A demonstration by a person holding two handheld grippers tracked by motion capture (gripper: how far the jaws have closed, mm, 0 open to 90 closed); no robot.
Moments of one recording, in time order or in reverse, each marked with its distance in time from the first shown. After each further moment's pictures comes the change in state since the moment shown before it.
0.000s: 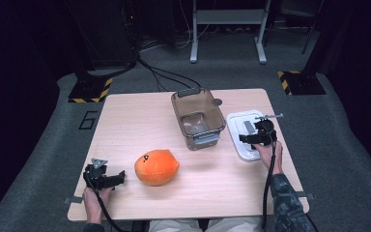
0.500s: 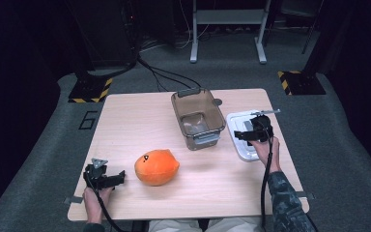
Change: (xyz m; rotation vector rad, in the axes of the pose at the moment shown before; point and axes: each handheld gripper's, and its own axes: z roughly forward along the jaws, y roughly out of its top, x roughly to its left) left arm 0.000 0.000 0.000 0.004 -0.001 0.002; right arm 0.021 0.018 -0.015 -0.047 0.050 -0.063
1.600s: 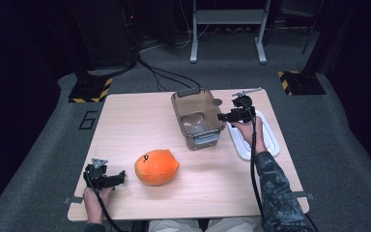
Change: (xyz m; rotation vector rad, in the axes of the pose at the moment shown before) left arm 0.000 0.000 0.000 0.000 0.000 -0.001; right arm 0.038 0.070 0.019 -0.008 0.115 -0.068
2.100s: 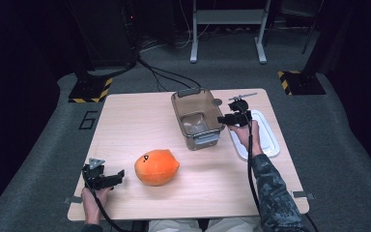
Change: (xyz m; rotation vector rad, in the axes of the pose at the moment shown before) left arm 0.003 0.005 -0.017 -0.064 -0.084 -0.026; right arm 0.007 -0.010 0.013 0.024 -0.013 0.012
